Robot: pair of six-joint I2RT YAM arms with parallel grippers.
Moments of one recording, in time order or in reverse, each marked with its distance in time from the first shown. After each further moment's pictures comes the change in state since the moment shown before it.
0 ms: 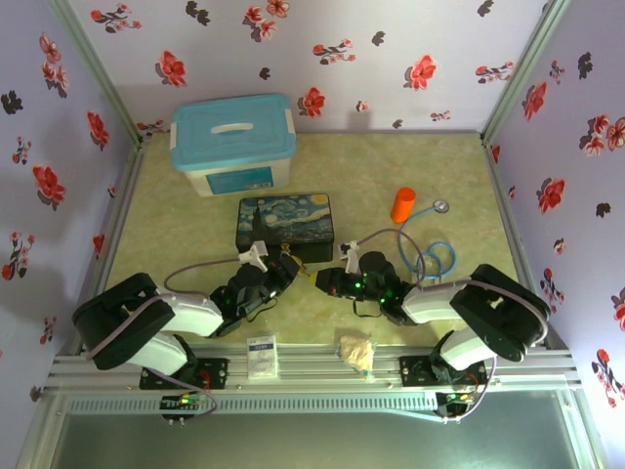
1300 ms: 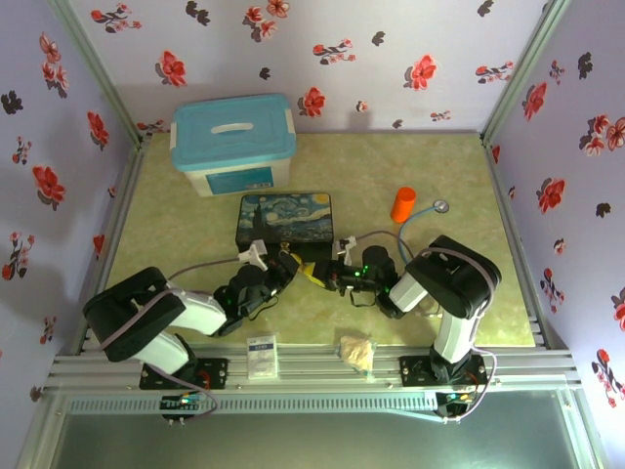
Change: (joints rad) left arm 0.006 0.071 0.001 0.084 -0.030 -0.004; right arm -0.086 0.329 0.042 0.438 -0.219 0.349
